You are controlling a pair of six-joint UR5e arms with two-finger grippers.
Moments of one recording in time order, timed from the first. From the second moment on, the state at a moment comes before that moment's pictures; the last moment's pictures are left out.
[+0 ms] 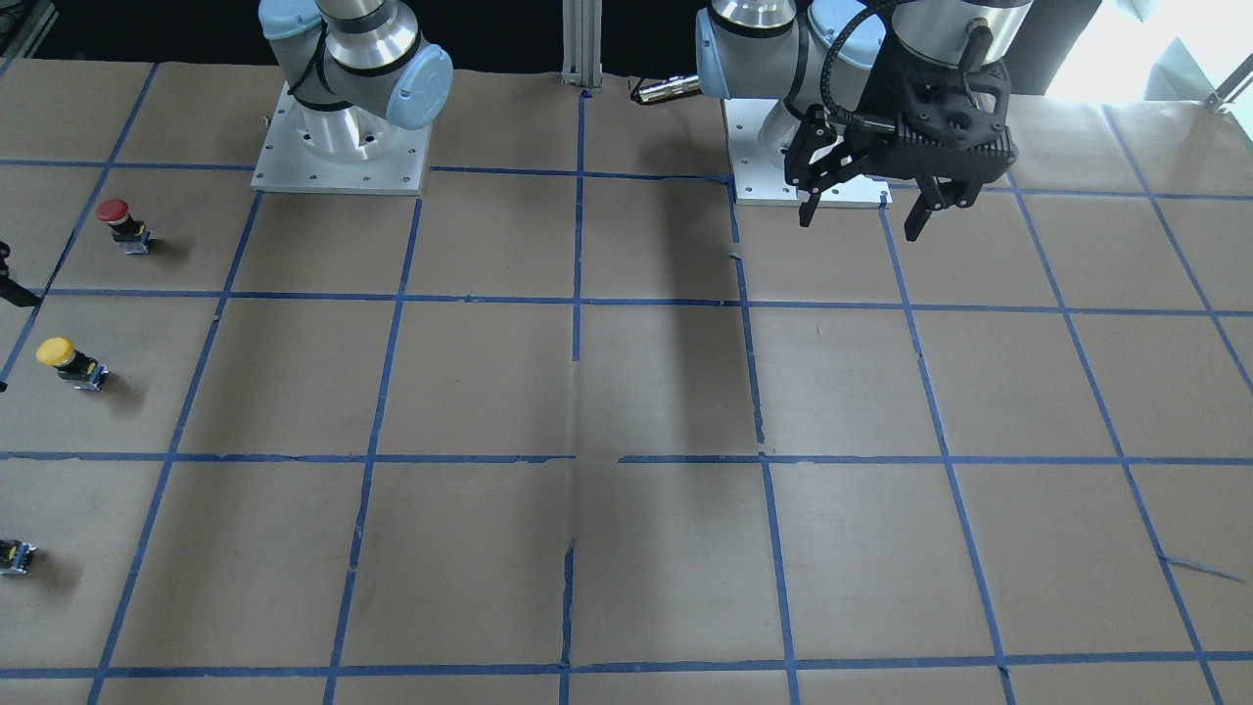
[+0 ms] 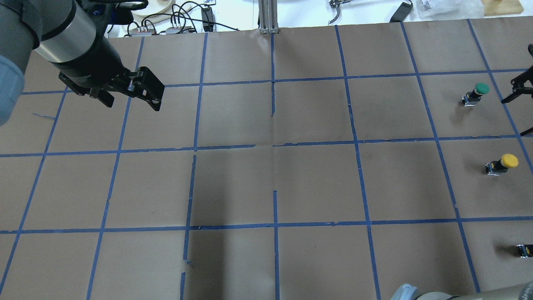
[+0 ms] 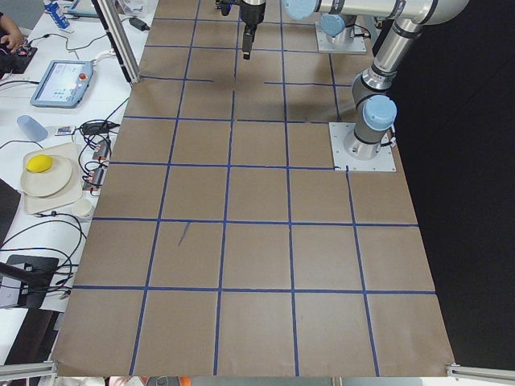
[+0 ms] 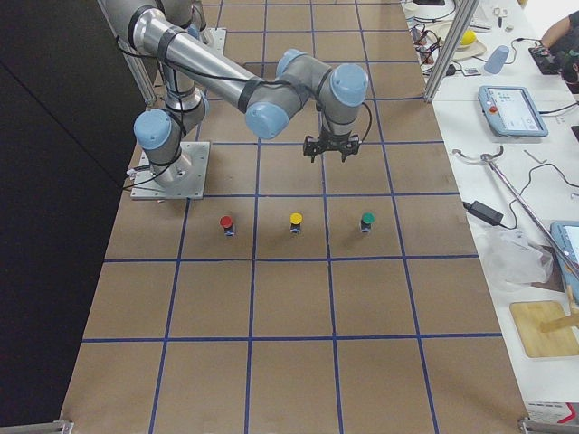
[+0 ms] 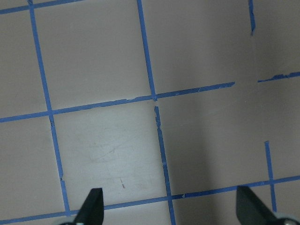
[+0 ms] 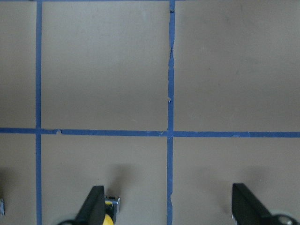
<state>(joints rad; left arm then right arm) -1.56 -1.48 -1.61 -1.53 1.56 0.15 1.08 -1.39 1.53 -1.61 -1.47 -2.04</state>
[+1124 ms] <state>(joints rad) -1.56 -1.48 -1.62 -1.53 1.56 0.15 1.54 -1.42 1.33 -1.50 -1.52 -0.67</state>
